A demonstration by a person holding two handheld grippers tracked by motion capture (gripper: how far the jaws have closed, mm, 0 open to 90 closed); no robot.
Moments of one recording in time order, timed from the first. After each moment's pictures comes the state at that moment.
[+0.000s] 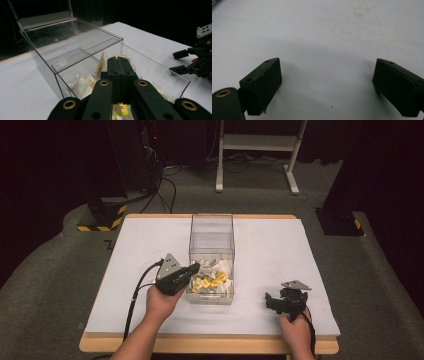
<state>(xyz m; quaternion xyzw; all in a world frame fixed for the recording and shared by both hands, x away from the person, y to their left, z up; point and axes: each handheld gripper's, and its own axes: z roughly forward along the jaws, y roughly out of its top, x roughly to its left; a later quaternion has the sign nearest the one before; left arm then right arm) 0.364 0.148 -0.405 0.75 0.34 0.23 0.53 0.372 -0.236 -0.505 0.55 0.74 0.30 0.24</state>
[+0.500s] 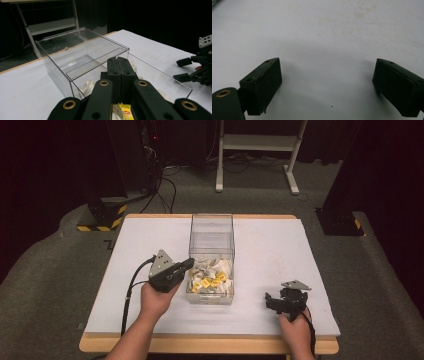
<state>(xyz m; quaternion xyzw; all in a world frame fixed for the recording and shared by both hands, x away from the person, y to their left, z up) 0.363 0.162 -0.390 0.73 0.34 0.24 0.54 0.372 -0.236 -0.505 0.55 0.74 0.30 0.24</state>
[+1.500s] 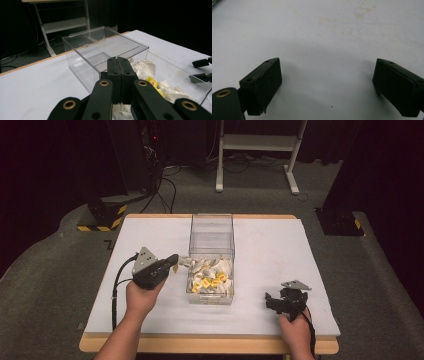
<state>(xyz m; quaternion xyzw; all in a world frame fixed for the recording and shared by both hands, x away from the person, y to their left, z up) 0.364 0.201 -0.388 0.72 0.37 0.26 0.53 0.372 -0.236 -0.505 0.55 0.74 0.30 0.24</state>
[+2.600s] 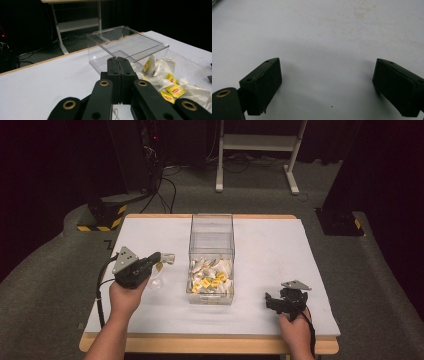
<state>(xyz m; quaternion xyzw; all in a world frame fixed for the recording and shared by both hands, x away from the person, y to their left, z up) 0.360 0.244 -0.386 0.70 0.40 0.29 0.51 0.372 -0.236 -0.505 0.55 0.74 0.30 0.24</state>
